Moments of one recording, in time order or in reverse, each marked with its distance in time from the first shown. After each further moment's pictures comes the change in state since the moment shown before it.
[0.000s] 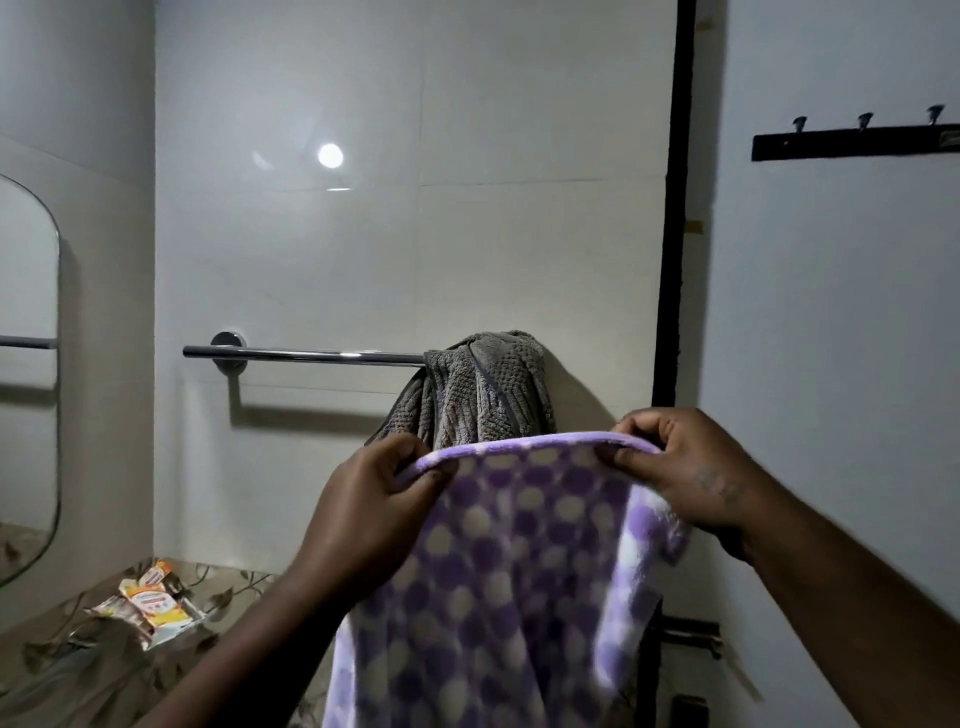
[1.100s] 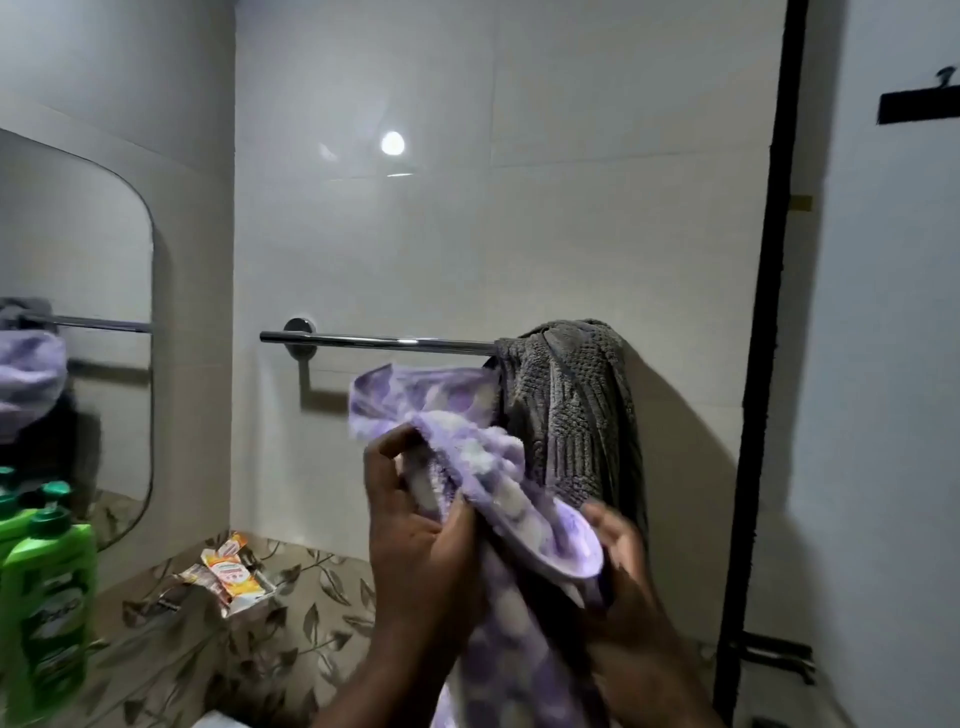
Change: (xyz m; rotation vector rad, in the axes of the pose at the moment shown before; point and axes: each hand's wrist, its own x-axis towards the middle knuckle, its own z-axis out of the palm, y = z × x) left_hand -0.040 -0.011 0.019 -0.655 0.482 -0.042; right_hand -0.056 0.030 0.167 0.408 0.044 0.000
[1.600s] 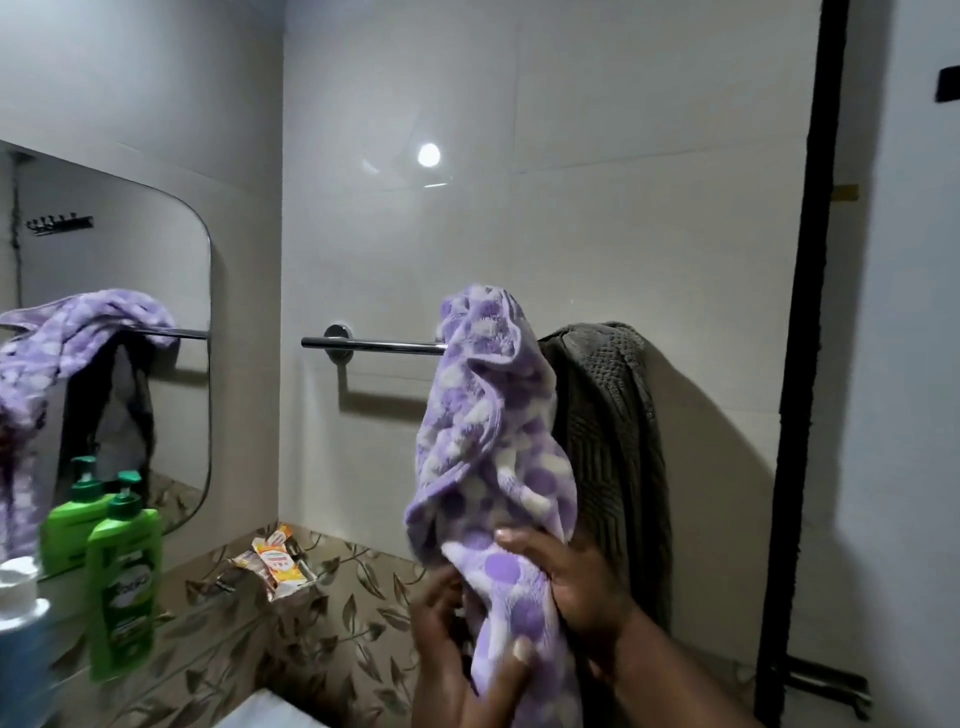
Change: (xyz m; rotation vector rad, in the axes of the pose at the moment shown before) left_hand -0.082 -0.019 -0.013 0.170 -0.004 -0.265; right_hand 0.035 -0.009 0.030 0.542 -0.236 0.353
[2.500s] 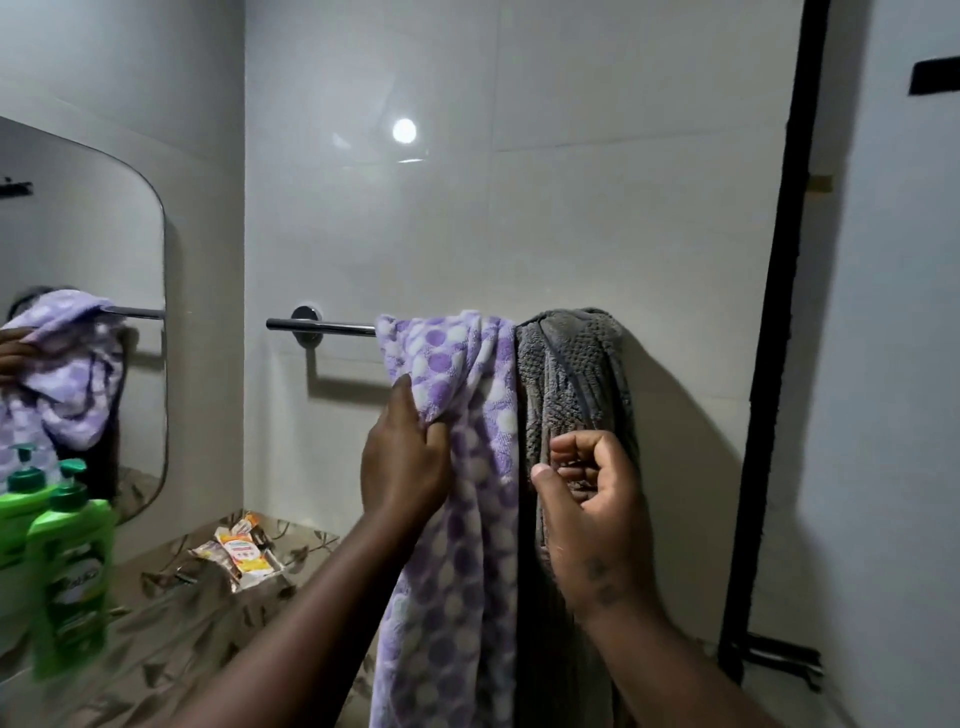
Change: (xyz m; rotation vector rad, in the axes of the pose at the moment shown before) left_hand 0.162 0.015 0.023 0.712 0.093 0.273; right_hand 0.003 -0.028 -0.009 -0.557 0.513 -0.617
